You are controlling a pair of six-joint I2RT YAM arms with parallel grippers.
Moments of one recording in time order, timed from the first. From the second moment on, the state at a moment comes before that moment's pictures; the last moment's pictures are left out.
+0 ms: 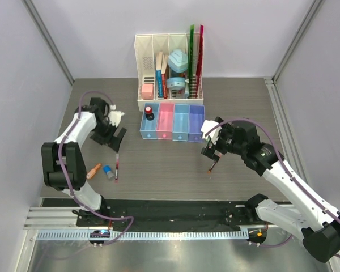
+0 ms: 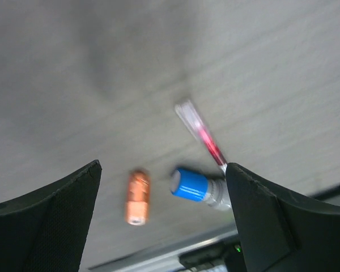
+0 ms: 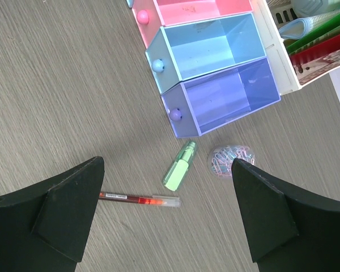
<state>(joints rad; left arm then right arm) -0.03 1.64 1.27 -0.95 0.16 0.46 0.53 0.92 0.84 -0.46 -0.27 -0.63</state>
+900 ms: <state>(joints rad) 0.11 1.70 1.08 -1.10 0.31 0.57 0.52 0.89 0.83 -0.48 -0.27 -0.63</state>
